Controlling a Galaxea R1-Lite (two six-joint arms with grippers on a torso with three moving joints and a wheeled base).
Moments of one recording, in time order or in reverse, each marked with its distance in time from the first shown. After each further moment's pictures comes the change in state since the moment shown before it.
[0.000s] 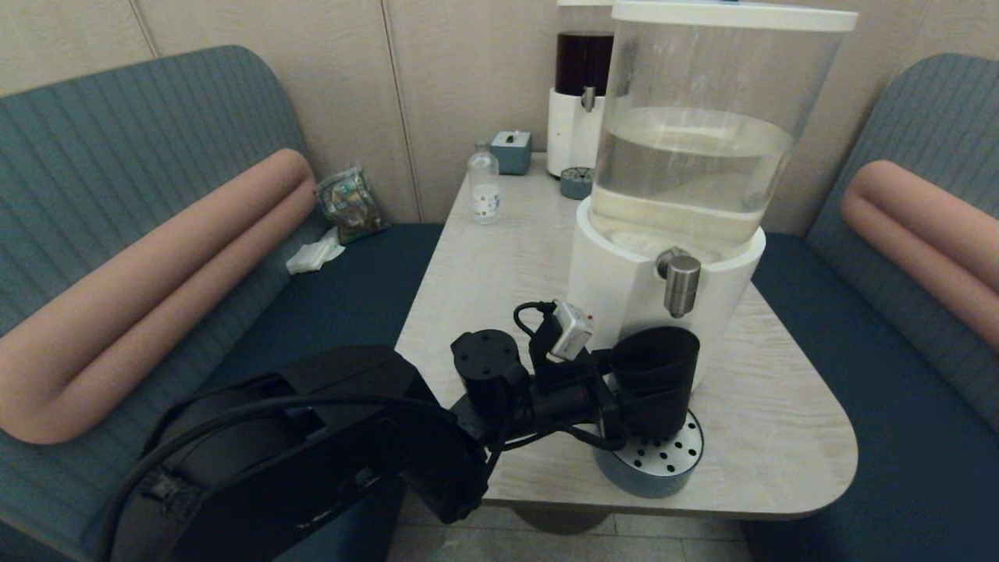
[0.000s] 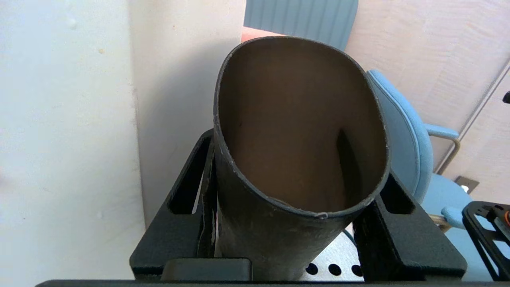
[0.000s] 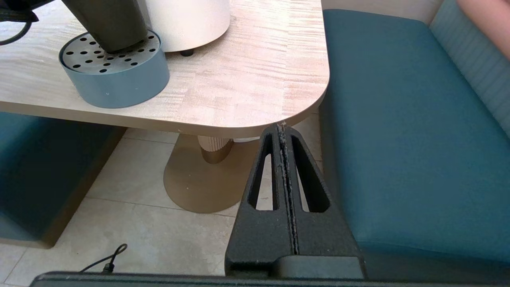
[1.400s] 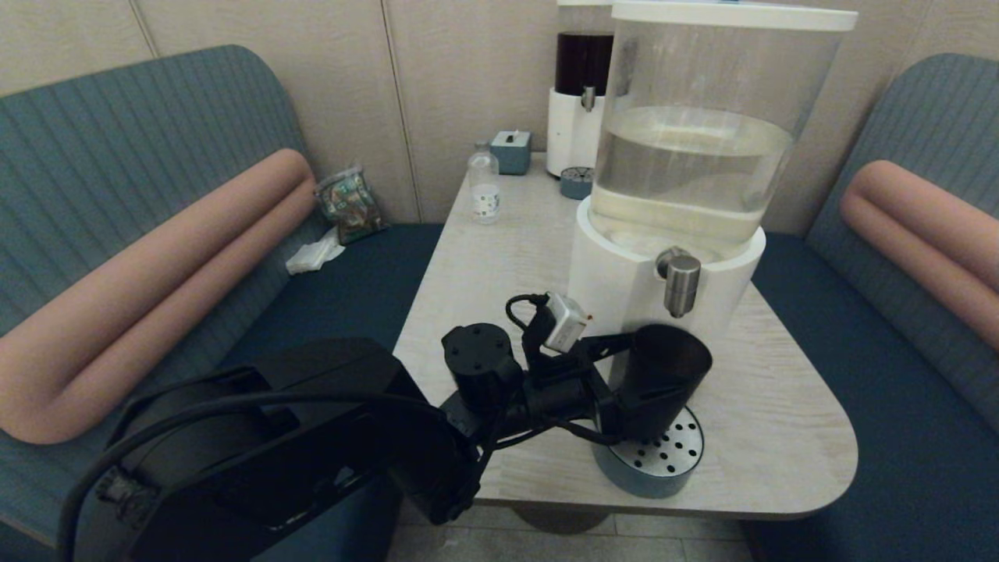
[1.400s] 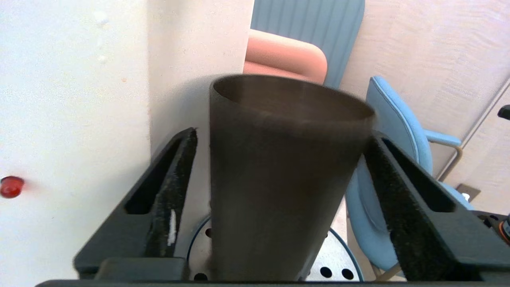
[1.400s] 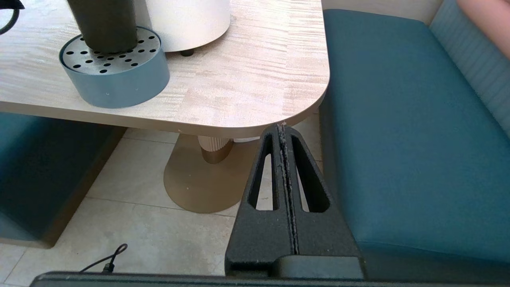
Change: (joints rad) left arm -0.001 -0.056 0.051 0.003 0.029 -0.016; right arm 0.000 0.000 0.000 0.000 0.000 0.000
